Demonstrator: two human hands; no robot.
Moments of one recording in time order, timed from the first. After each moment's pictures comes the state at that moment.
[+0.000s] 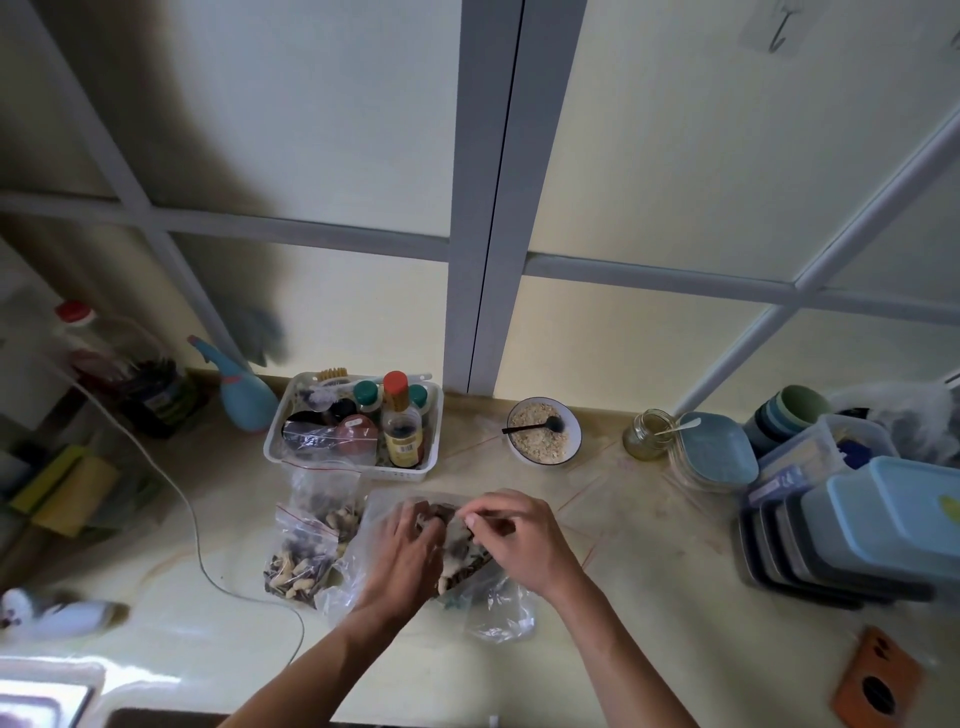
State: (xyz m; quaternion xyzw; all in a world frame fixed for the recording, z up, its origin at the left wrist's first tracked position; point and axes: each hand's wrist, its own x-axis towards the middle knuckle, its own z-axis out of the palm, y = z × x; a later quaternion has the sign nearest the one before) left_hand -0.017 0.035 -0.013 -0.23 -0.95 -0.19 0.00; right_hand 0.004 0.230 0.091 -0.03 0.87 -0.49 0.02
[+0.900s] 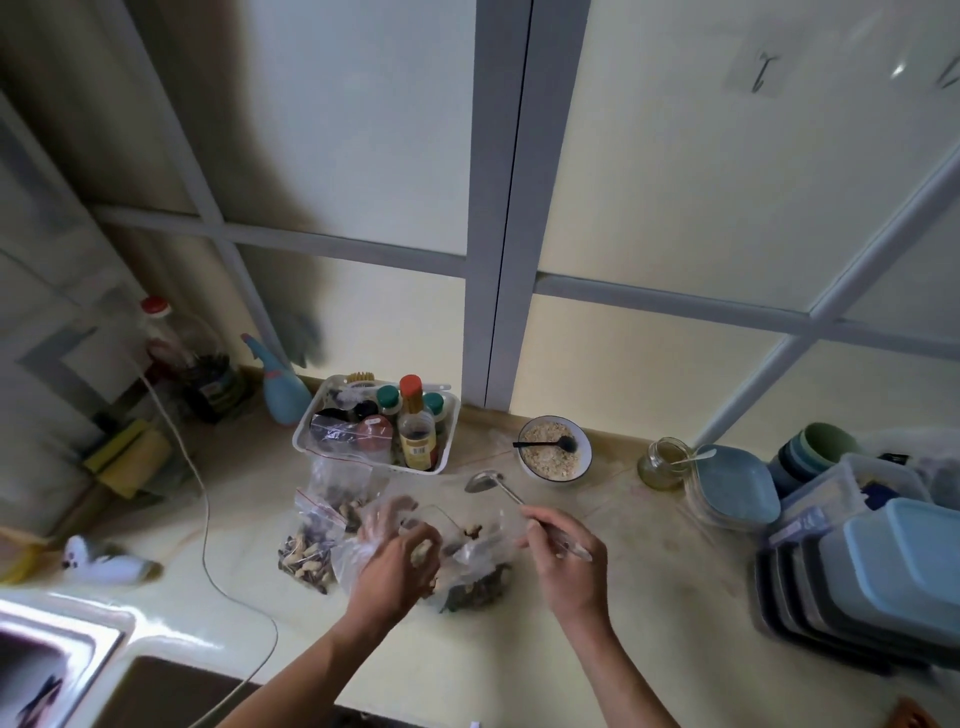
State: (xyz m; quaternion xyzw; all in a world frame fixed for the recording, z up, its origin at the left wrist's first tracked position) left_hand 0.021 0.046 0.023 -0.09 -0.93 -0.34 -0.05; right_hand 0.042 0.272 0.070 0.08 0.77 -0.61 -0.16
